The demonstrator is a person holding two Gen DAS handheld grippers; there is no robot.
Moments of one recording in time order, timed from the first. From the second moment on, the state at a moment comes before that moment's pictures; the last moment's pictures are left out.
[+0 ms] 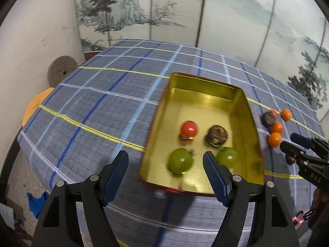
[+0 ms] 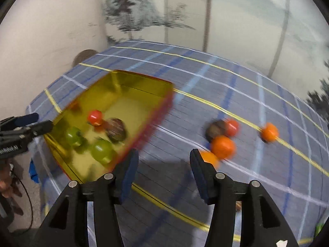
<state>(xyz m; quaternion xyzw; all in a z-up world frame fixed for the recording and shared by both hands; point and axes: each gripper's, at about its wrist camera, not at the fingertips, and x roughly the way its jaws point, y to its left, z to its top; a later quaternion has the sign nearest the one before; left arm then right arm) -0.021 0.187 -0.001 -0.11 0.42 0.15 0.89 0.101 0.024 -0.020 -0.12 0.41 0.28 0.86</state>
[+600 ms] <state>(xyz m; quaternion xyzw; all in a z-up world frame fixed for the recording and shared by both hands) 0.023 0.086 0.000 -0.06 0.43 0.04 0.90 0.111 -0.070 -0.070 -0.07 0.45 0.22 0.86</state>
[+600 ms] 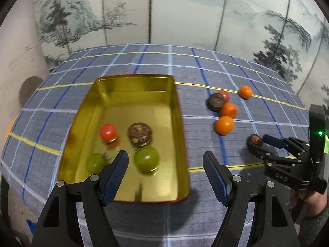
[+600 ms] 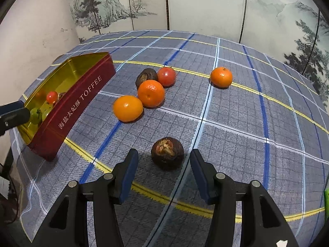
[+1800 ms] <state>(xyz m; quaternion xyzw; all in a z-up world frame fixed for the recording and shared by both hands) 0.120 -0.004 -0.041 -0.02 0.48 -0.04 0.88 0.175 -0.151 -0.084 -0.06 0.43 0.14 0.89</state>
